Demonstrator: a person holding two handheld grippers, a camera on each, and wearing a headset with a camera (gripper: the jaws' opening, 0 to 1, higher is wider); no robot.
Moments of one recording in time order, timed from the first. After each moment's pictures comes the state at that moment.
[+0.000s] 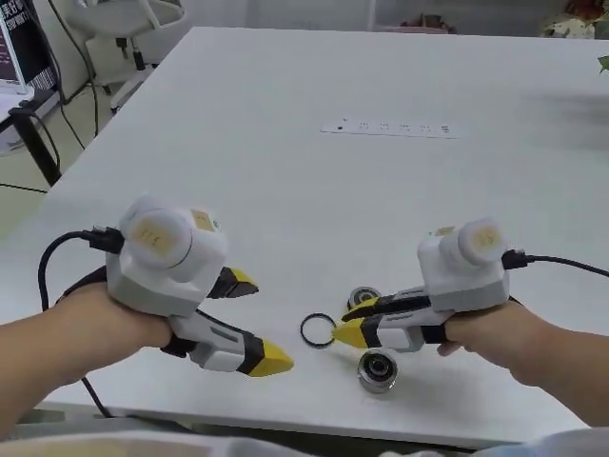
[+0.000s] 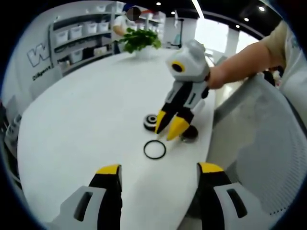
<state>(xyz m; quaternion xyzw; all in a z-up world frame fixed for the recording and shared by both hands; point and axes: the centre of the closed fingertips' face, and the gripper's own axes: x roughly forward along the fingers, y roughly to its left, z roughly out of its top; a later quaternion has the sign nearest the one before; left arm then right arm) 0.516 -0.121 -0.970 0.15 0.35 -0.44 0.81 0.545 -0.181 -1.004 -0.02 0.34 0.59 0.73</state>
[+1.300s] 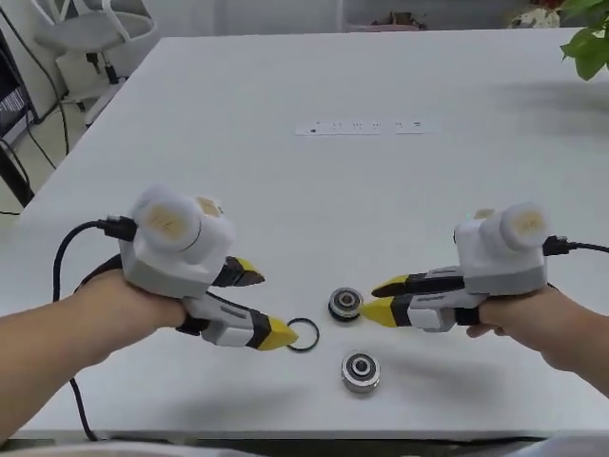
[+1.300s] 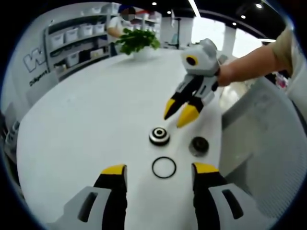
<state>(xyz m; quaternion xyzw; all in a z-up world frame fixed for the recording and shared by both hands) 0.552 -0.147 -0.971 0.16 0.34 -0.45 0.81 0.572 -0.234 -0.993 -0.02 0.30 0.55 0.78</state>
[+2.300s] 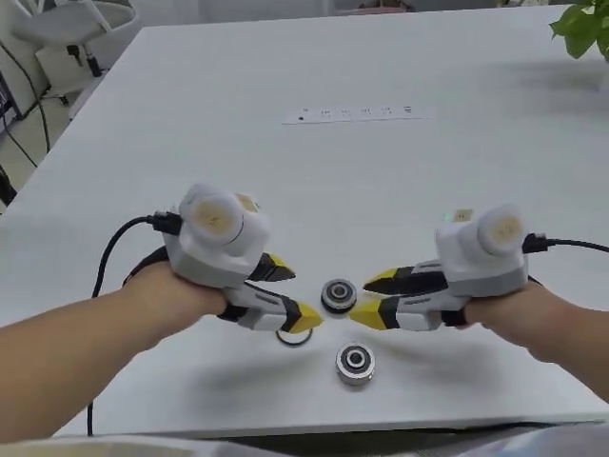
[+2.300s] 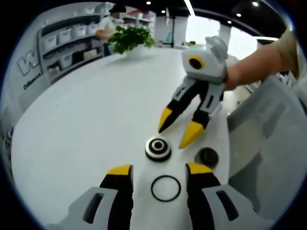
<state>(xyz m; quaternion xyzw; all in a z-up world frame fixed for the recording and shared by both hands) 0.574 -0.186 -0.993 0.17 0.33 -0.48 0.80 0.575 -0.230 -1.013 -0.06 0.29 0.56 0.78</state>
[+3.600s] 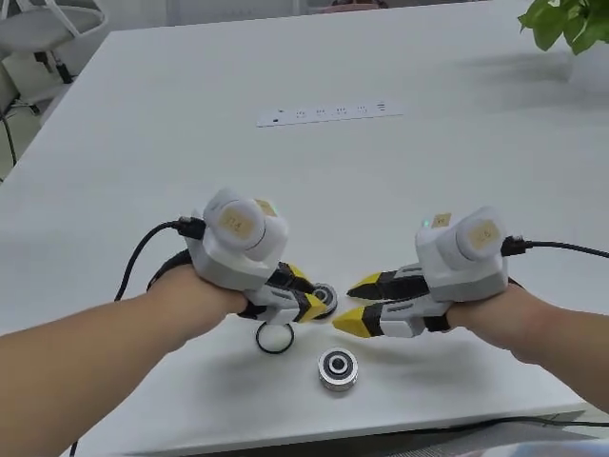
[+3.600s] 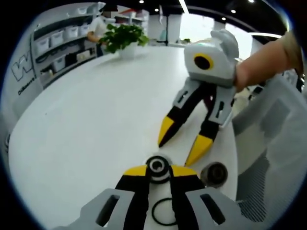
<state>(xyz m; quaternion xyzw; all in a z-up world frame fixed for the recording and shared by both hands) 0.588 -0.221 -1.005 0.18 0.33 -0.49 0.78 0.575 -0.236 -1.017 -0.06 0.29 0.55 0.78</state>
